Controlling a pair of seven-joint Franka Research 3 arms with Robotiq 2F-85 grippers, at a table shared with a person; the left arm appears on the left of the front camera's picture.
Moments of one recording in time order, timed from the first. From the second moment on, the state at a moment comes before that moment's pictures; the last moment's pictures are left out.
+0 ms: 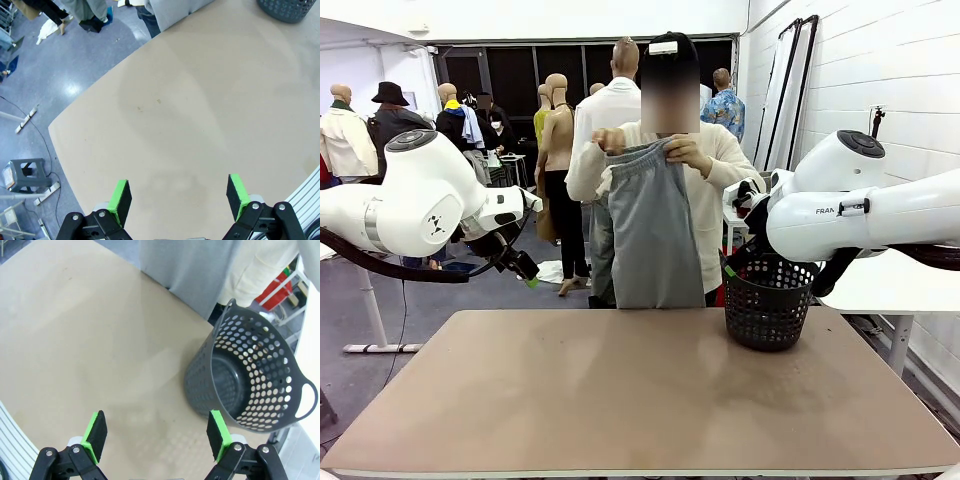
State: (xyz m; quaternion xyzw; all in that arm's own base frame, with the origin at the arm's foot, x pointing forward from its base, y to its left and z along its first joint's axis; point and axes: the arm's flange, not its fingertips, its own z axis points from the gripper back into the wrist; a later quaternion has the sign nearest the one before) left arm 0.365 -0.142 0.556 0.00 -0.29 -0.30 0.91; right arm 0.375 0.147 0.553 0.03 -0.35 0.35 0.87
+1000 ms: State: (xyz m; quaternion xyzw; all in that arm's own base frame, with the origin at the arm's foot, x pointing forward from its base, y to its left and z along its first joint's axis) left arm 0.365 -0.142 0.556 0.00 -0.29 -0.30 0.91; right arm 0.375 0.147 0.553 0.03 -0.35 0.35 0.87
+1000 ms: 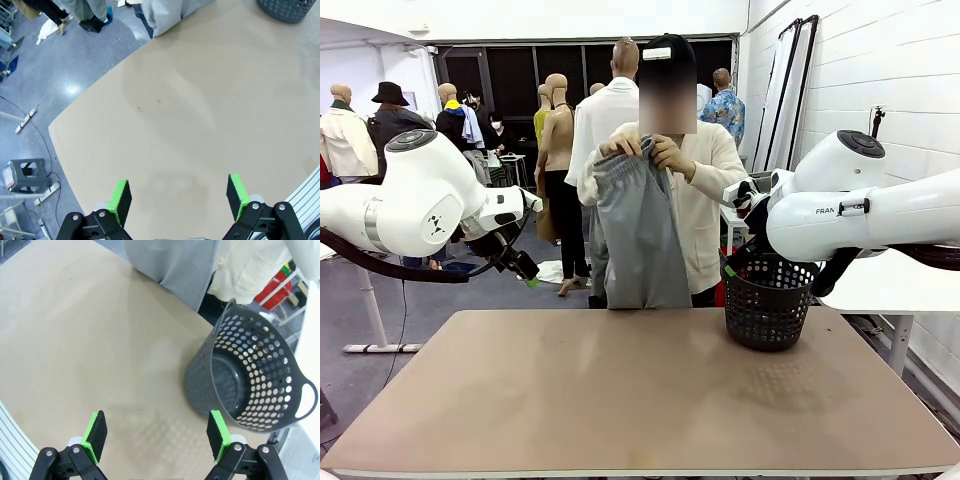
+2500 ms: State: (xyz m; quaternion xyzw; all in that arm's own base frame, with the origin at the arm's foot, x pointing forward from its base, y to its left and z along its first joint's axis) left arm 0.365 -0.142 0.556 0.00 -0.29 -0.30 0.91; right arm 0.375 0.147 0.553 0.03 -0.35 0.35 0.87
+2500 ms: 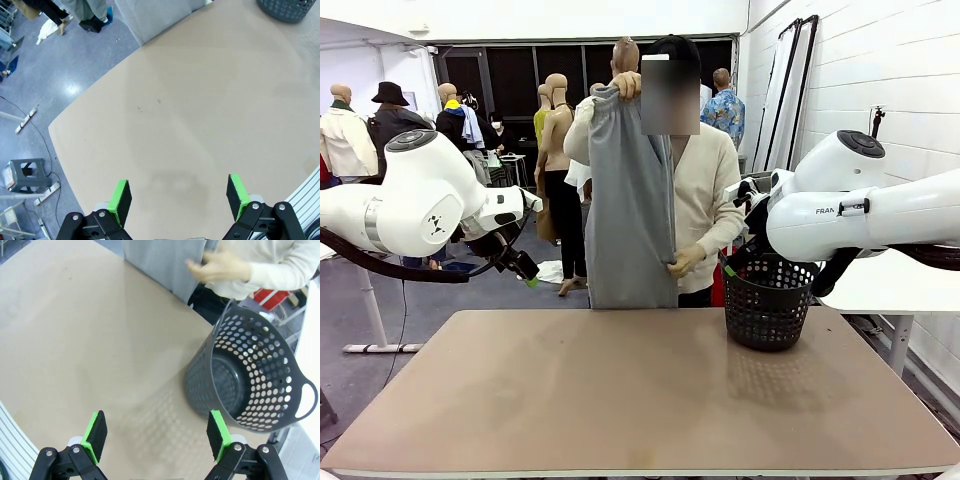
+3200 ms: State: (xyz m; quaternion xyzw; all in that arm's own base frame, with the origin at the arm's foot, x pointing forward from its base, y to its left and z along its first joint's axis) left arm 0.365 -0.142 0.556 0.00 -0.29 -0.30 0.91; right arm 0.375 0.147 0.553 0.03 -0.35 0.35 0.87
